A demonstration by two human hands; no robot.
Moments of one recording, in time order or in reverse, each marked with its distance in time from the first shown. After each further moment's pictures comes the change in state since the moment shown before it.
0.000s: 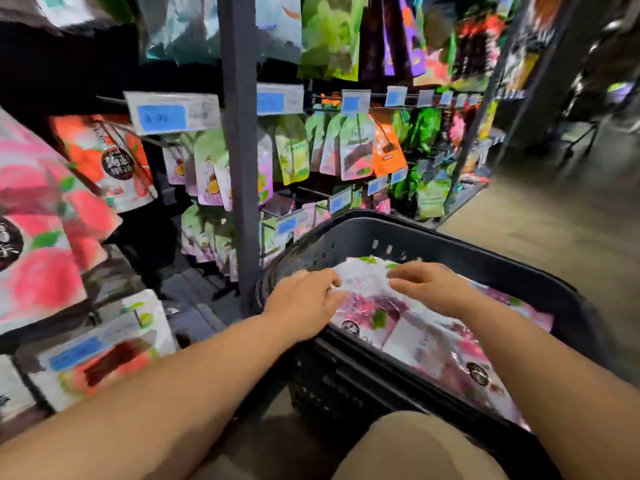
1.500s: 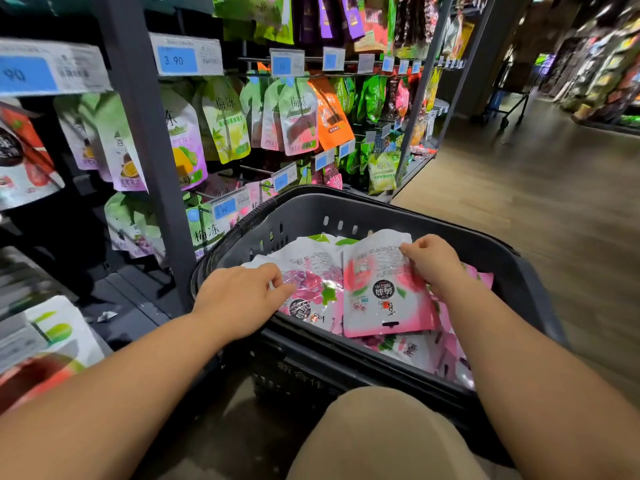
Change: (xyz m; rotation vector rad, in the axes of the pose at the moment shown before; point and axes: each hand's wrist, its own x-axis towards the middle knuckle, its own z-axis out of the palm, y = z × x) left_hand 0.001 0.000 0.009 0.204 -0.077 -0.051; right_hand 0.003 0.086 -0.008 0.379 0.476 0.495
